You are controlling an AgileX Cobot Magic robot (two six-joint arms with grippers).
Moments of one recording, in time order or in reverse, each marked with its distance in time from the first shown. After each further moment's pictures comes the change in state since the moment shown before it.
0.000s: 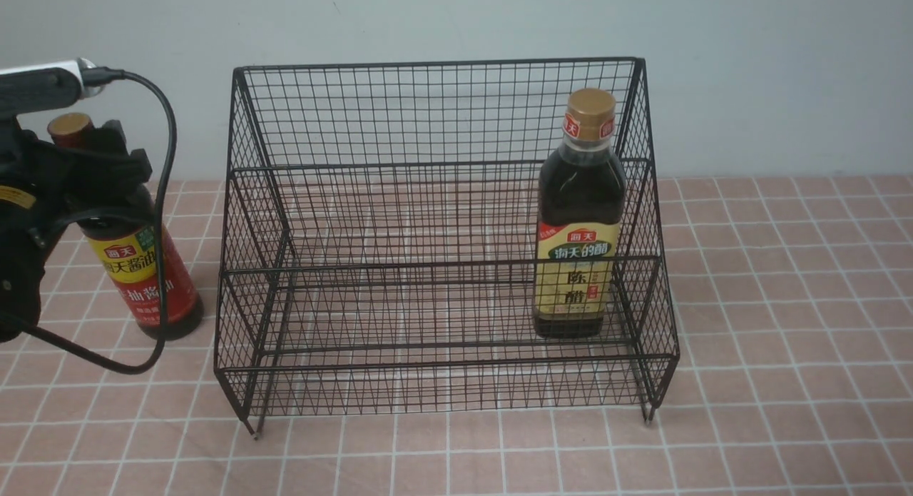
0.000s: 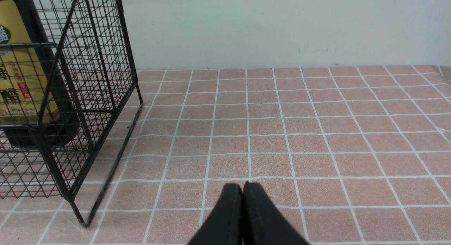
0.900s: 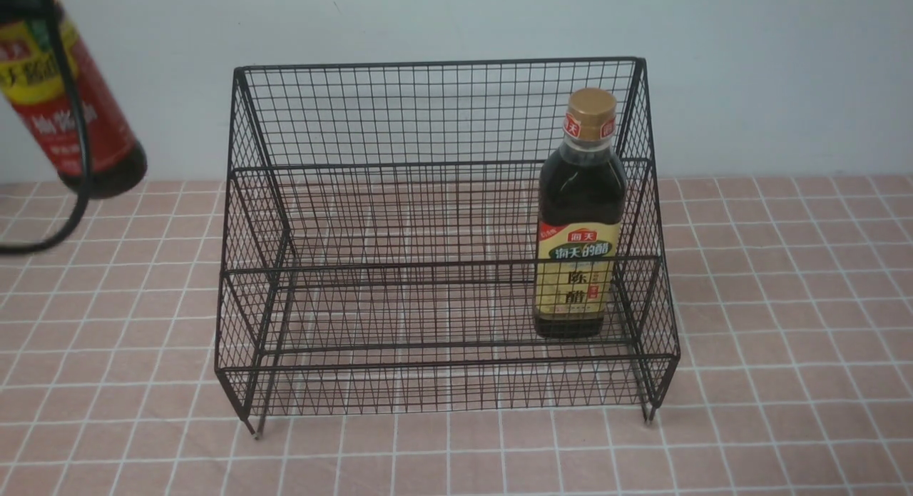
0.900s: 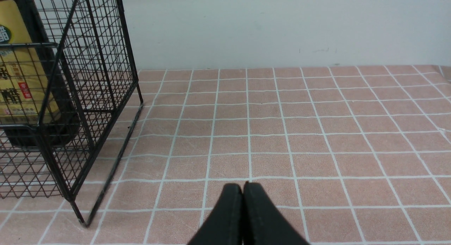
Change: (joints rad) right arm 0.000 0.000 0.000 0.000 0.000 0.000; left arm -0.051 -0.244 -0.341 0.060 0.169 -0.038
